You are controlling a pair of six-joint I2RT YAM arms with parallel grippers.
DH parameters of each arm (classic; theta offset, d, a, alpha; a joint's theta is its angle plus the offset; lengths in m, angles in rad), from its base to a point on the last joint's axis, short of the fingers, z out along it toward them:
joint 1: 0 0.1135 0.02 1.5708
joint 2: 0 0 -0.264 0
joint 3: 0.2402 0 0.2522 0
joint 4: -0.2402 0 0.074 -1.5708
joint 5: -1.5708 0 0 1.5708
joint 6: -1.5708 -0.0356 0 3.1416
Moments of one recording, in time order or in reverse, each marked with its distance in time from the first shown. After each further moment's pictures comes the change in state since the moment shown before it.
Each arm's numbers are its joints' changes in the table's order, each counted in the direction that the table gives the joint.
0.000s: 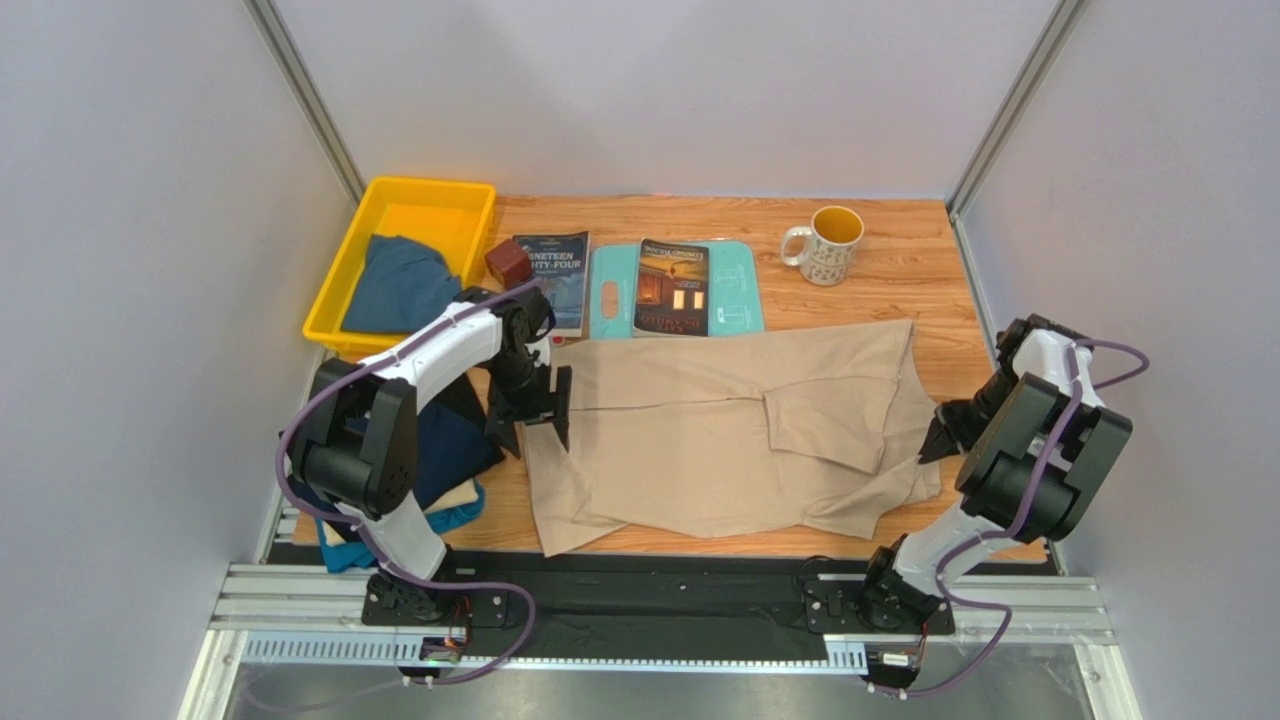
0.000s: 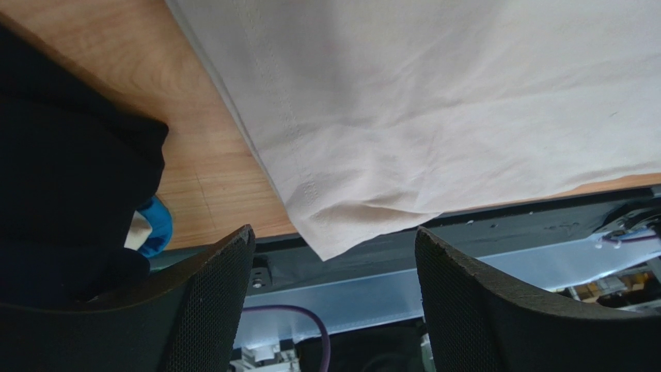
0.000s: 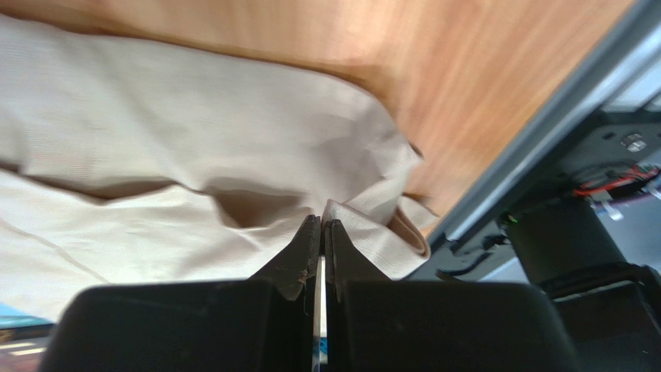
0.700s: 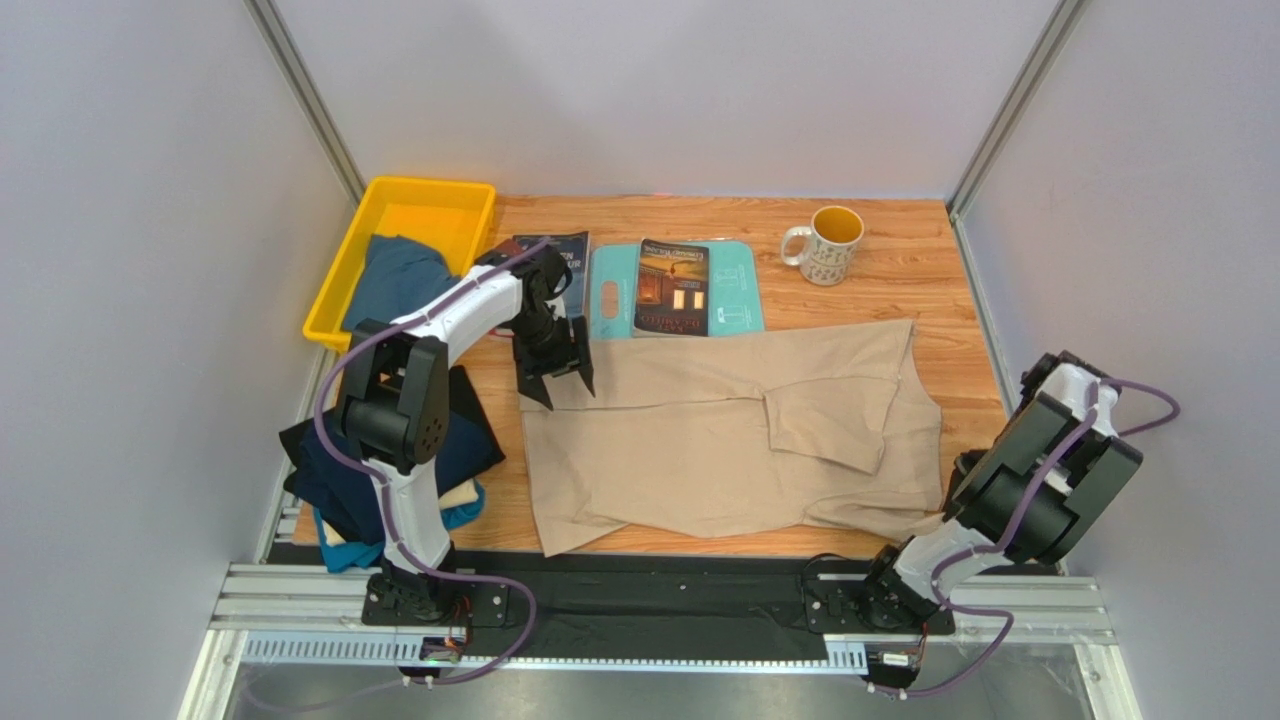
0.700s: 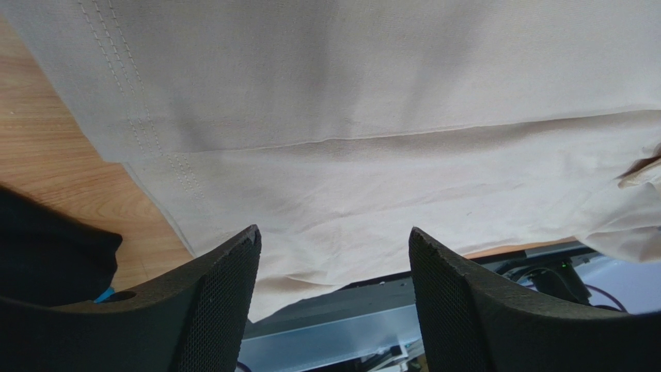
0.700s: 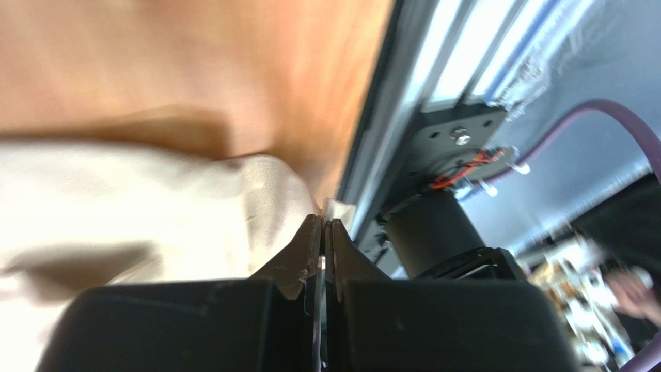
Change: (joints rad) left arm 0.013 -0.221 0.256 0.079 -0.031 0.140; right arm -0.180 0.041 -0.126 -0.096 -0.175 0.137
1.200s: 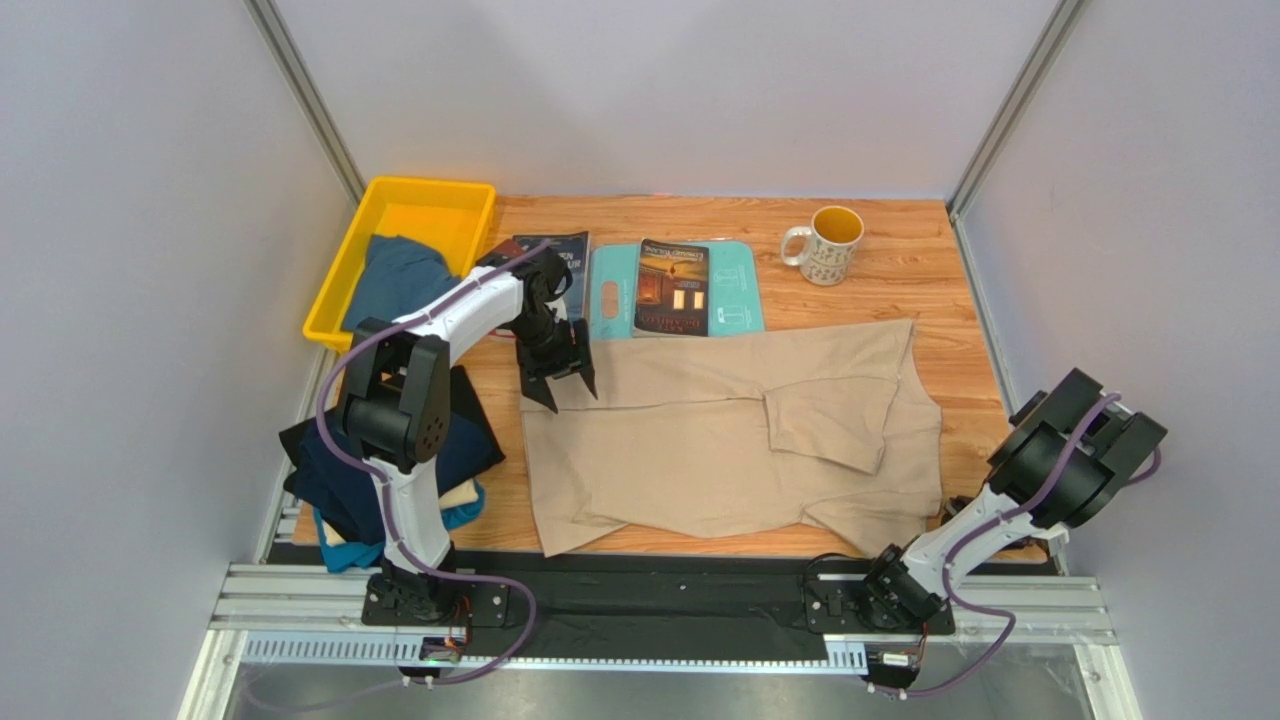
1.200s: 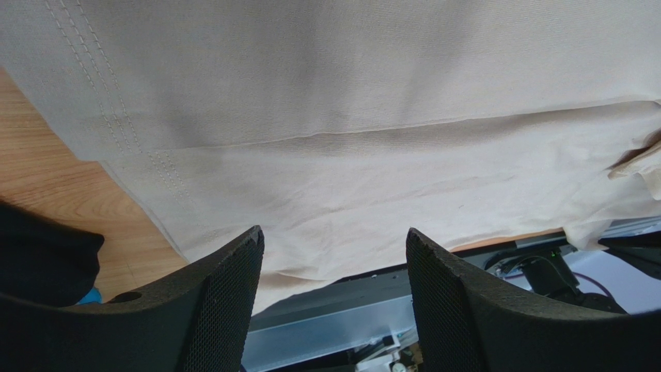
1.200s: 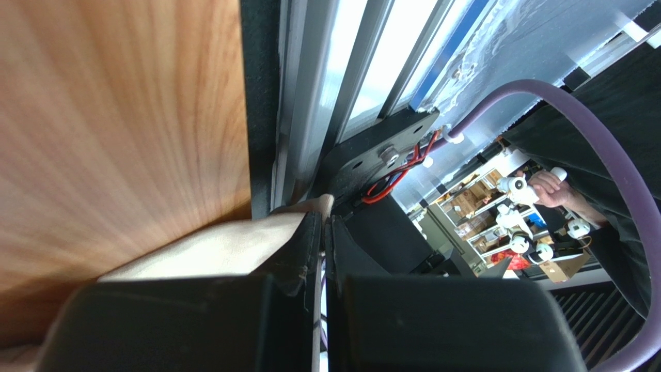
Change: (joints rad) left arm 0.000 -0.003 -0.007 0.002 -0.035 0.008; right arm -0.085 -0.208 -0.095 0.004 -0.111 0.006
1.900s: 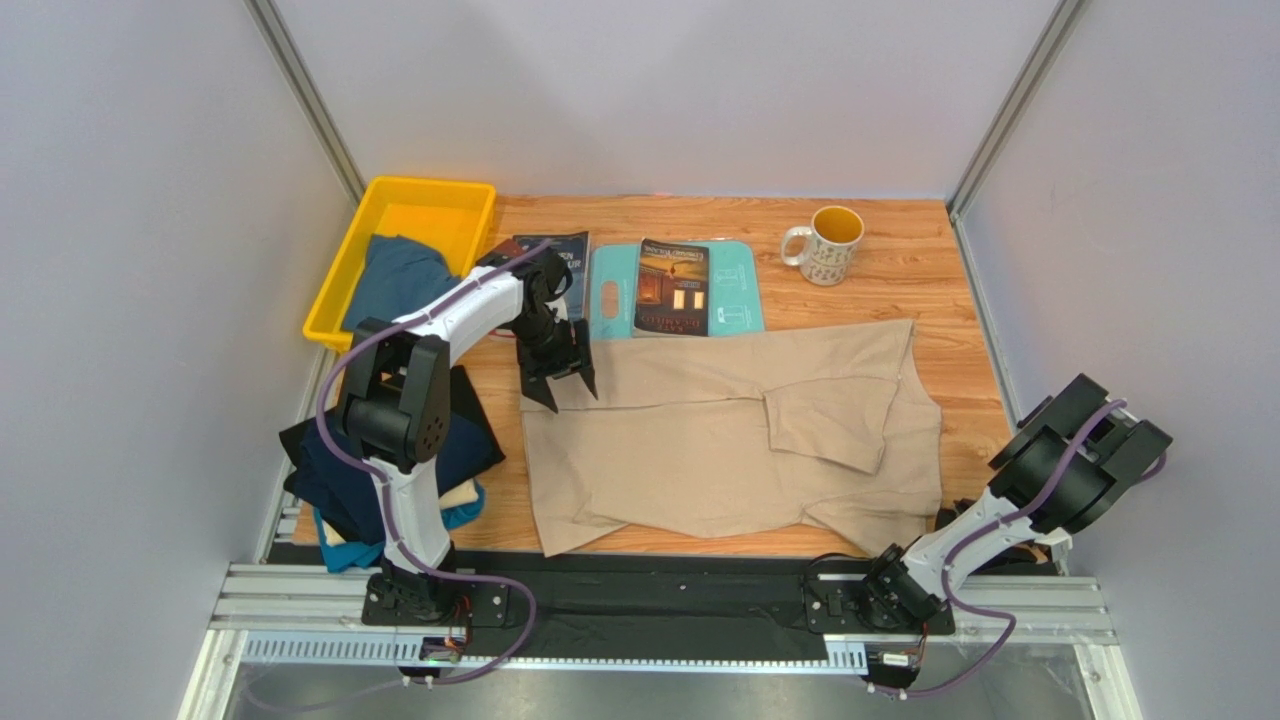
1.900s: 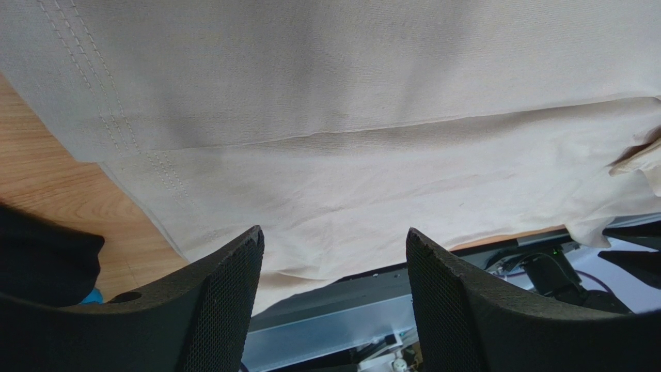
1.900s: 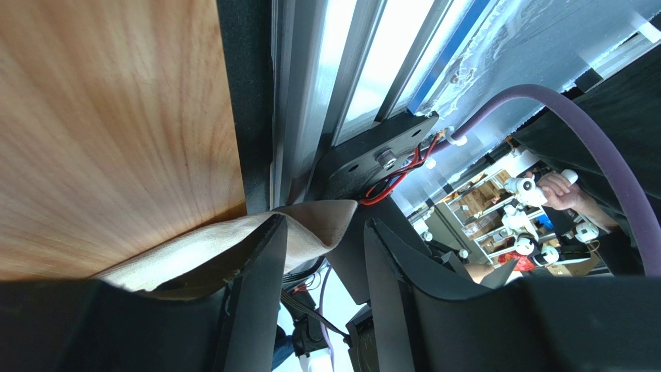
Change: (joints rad) left arm 0.000 0.000 0.000 0.000 -0.004 -0.010; right arm -0.040 0.017 -0.003 0.001 0.015 0.032
